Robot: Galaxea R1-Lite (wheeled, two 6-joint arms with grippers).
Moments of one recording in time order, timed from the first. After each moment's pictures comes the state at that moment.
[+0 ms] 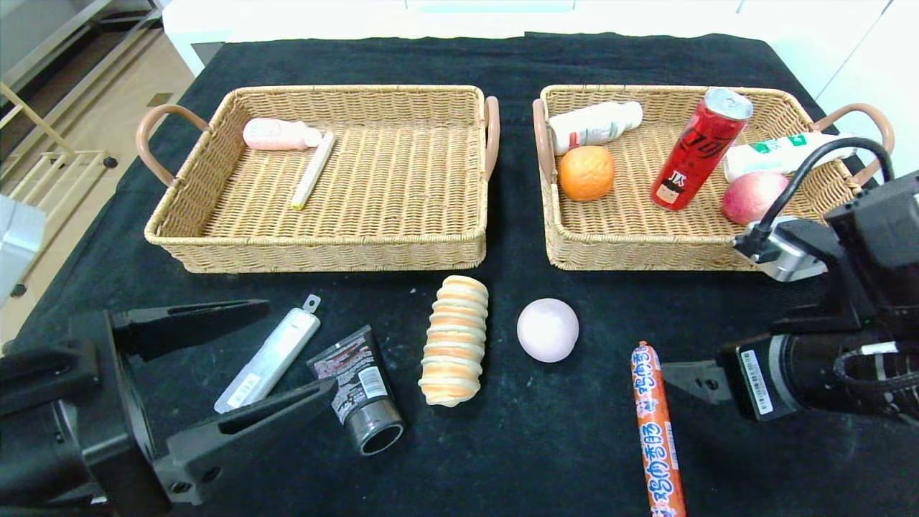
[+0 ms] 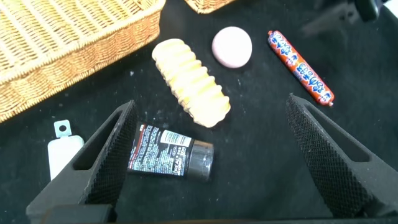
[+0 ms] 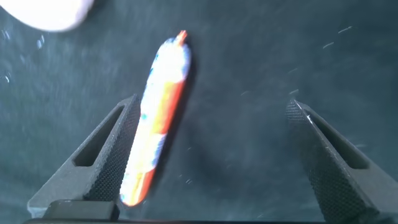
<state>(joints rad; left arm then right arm) -0.52 1.04 -0.64 -0.27 -0.23 0.08 0.63 1.46 -1.12 0.43 -0.29 0.26</state>
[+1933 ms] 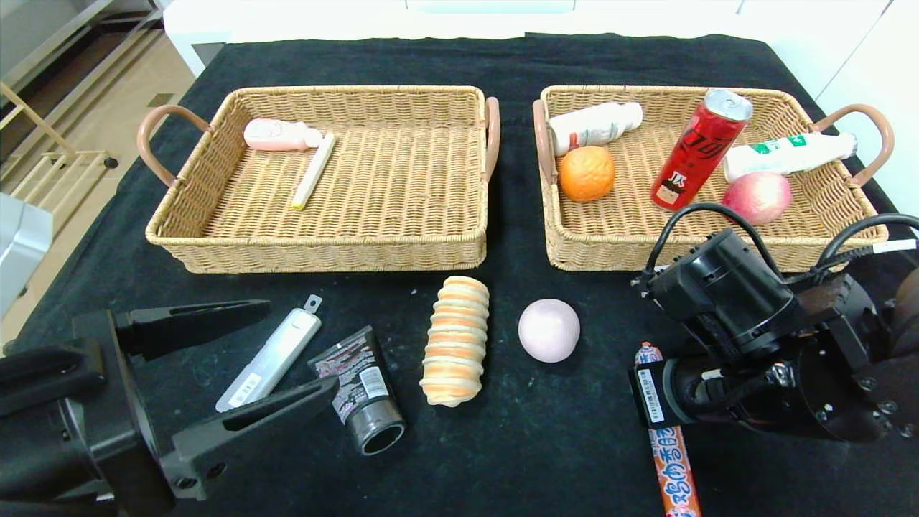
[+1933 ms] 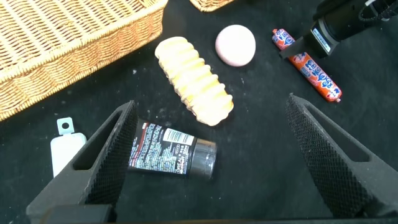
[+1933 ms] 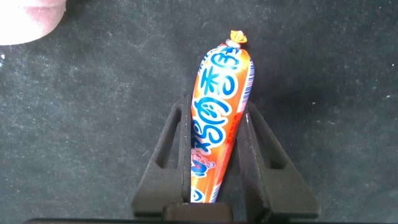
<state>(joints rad) -0.51 1.04 -0.63 -0.27 -0.22 0.09 0.71 1.70 -1.18 0.45 -0.37 0.46</state>
